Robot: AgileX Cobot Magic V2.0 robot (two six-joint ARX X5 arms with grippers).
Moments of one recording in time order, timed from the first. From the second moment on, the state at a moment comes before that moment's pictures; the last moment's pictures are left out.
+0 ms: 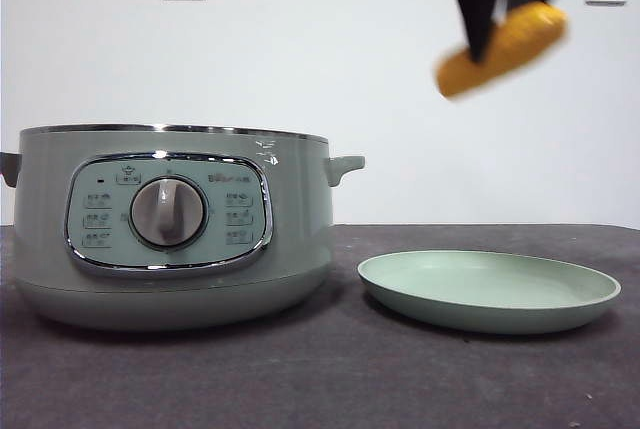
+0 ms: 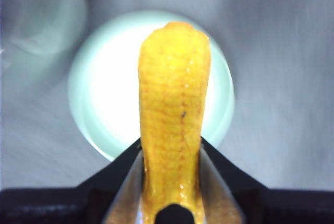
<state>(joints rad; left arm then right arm) -0.44 0.84 1.11 -0.63 -0.20 -0.03 0.49 1.70 1.75 -1.36 0.11 0.04</state>
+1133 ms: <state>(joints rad) -0.44 0.85 1.11 -0.60 -0.20 -0.03 0.47 1.61 0.99 -0.50 0.03 0.06</state>
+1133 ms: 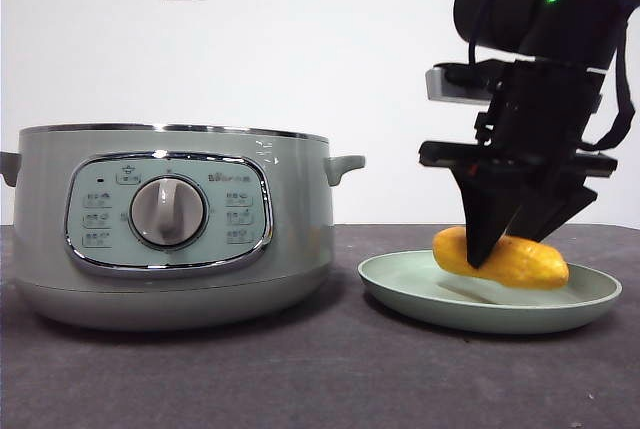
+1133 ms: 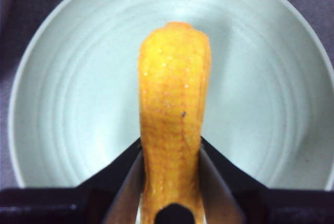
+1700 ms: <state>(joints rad) -0.44 0.93 1.11 -0.60 -0.10 -0.05 0.47 1.62 0.99 -0.51 0.03 0.06</state>
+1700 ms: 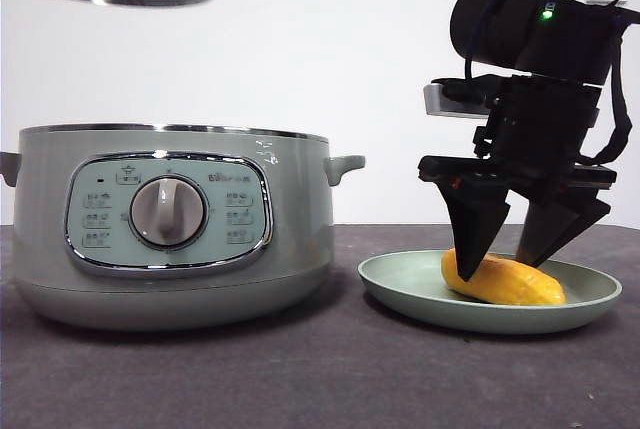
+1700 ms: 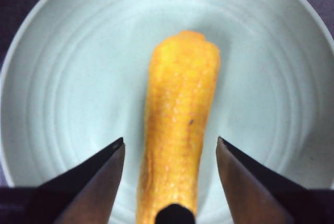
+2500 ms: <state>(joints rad) -0.48 1.29 1.11 -0.42 -0.02 -0.08 0.44 1.10 0.99 -0.66 0.03 0.09</state>
